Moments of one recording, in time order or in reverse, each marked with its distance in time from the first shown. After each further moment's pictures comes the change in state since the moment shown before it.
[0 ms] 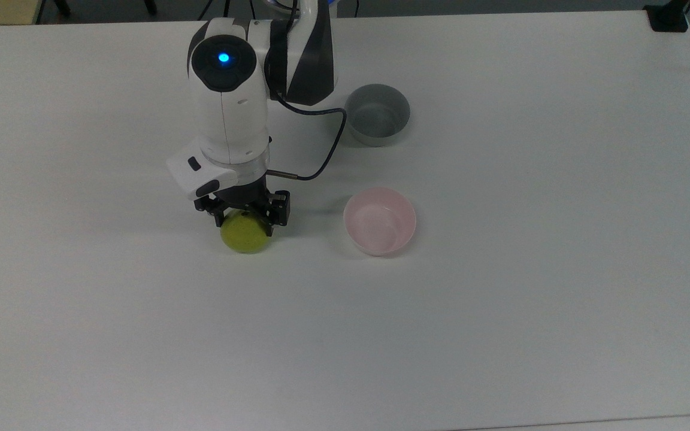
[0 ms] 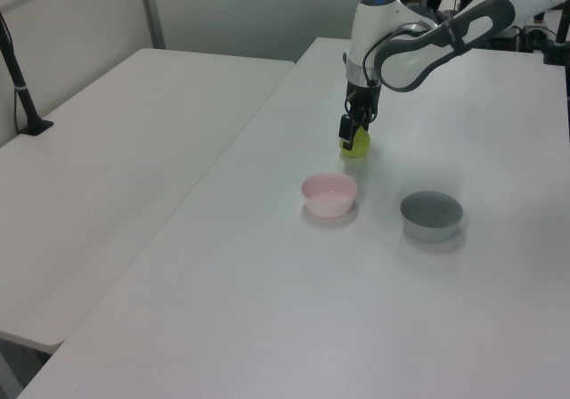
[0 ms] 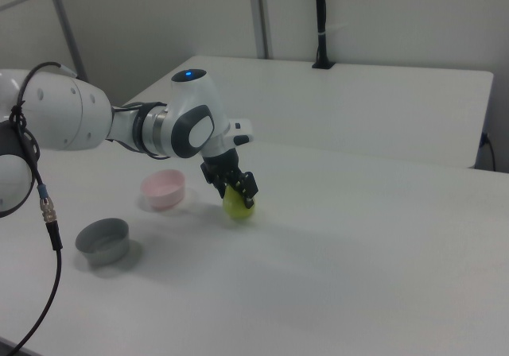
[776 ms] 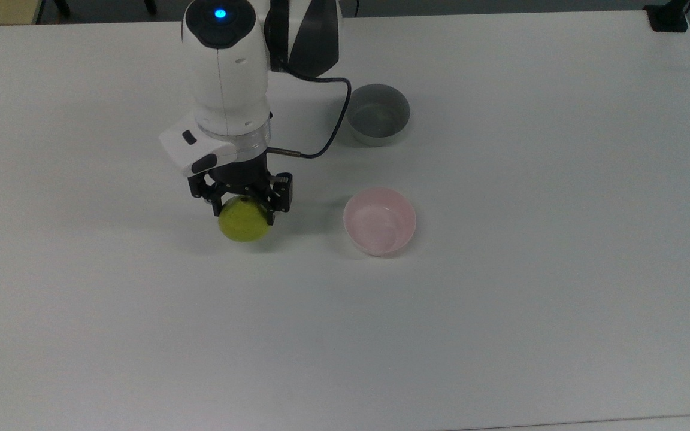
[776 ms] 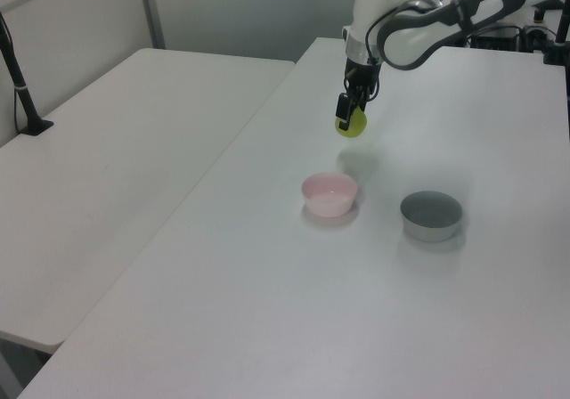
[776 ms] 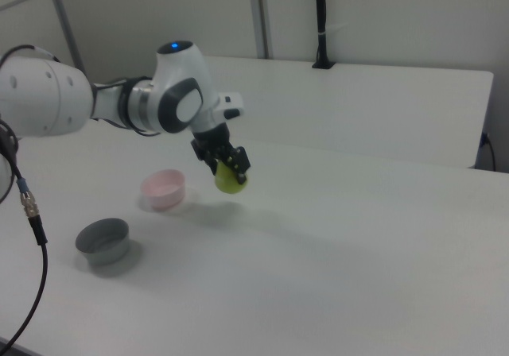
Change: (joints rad) arm 0.002 -0.083 0.018 0.022 -0.001 -0.060 -0.008
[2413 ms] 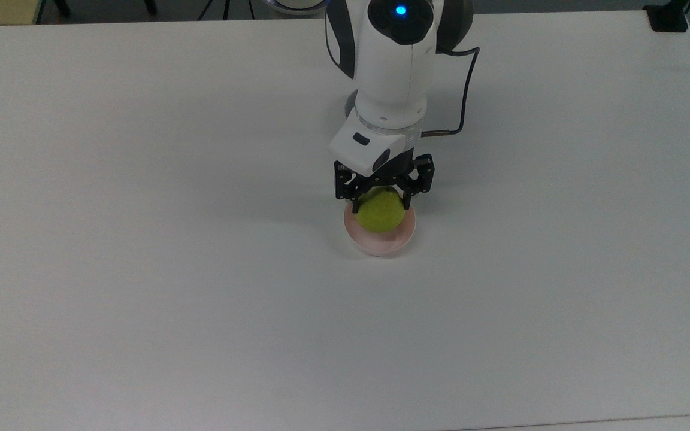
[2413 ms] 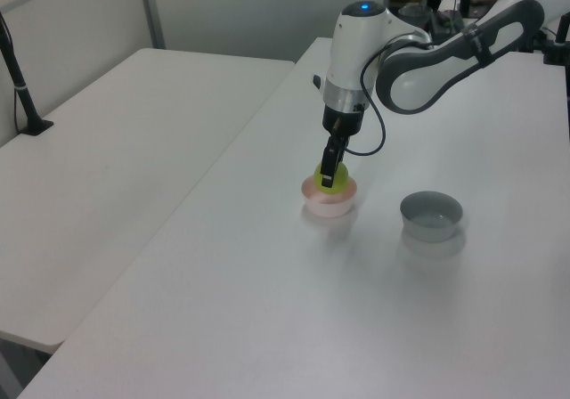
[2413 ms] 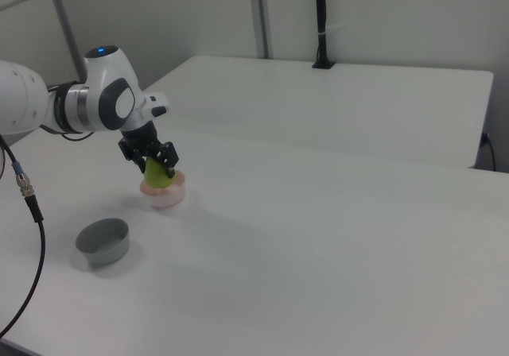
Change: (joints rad) arm 0.169 0.013 0.128 -0.026 -0.036 0.015 0.061
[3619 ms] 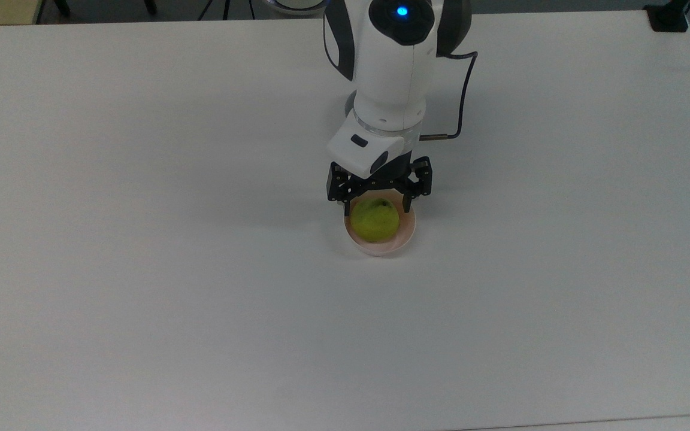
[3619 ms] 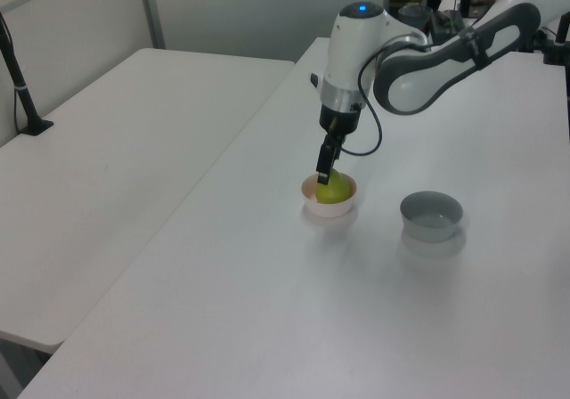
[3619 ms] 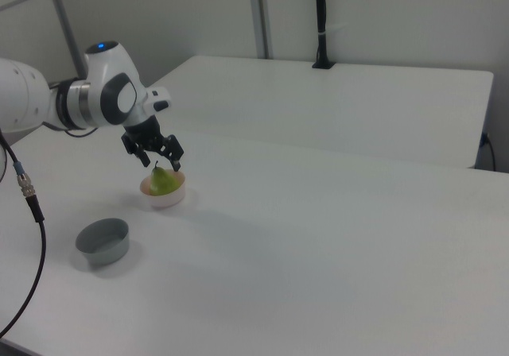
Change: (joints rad) arm -0.002 0.010 -0.005 0.031 -0.032 -0.005 0.017
